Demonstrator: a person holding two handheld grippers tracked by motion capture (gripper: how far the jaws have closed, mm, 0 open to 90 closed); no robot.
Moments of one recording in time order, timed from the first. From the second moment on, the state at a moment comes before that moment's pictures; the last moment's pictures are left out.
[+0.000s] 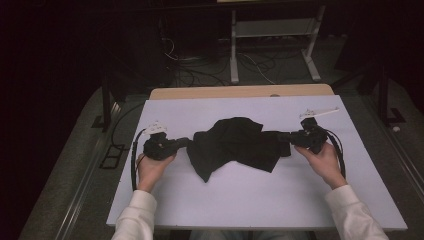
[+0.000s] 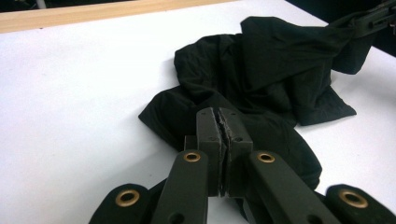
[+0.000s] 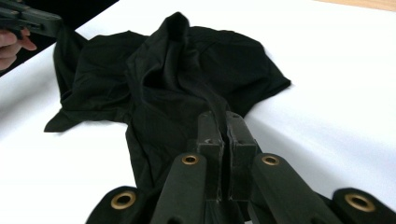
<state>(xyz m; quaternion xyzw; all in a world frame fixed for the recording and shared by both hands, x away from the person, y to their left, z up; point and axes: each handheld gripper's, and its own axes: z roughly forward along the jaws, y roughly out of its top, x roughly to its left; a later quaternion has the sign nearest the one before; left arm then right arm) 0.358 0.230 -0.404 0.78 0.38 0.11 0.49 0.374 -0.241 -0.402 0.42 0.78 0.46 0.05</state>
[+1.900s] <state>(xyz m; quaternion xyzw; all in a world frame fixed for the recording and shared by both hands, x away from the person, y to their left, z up) 0.246 0.194 -0.423 0.88 0.25 -0.10 0.40 0.252 -0.297 -0.438 0.46 0.80 0.37 -0.06</state>
